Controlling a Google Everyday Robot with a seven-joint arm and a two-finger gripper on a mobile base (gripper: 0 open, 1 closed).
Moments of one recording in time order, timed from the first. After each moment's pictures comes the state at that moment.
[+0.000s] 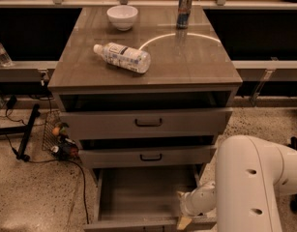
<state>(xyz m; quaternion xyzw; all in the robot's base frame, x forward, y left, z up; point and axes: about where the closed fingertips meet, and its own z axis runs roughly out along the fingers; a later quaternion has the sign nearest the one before) 0.468 -0.155 0.186 -0.67 0.72 0.07 0.15</state>
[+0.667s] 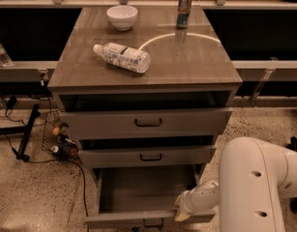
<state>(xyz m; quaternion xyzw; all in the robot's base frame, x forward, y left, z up) 0.481 -0.148 0.188 -0.68 0.71 0.06 0.17</state>
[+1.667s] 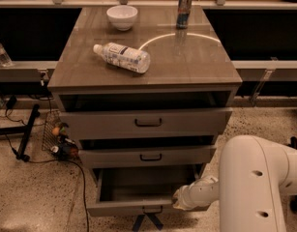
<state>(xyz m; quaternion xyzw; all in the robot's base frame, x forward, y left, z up) 0.502 -0.142 0.201 -0.68 0.71 0.05 0.18</state>
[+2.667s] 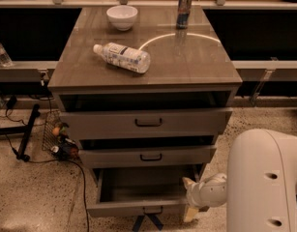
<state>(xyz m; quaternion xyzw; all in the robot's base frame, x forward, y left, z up) 0.497 -0.177 0.249 -0.67 0.71 0.03 0.19</state>
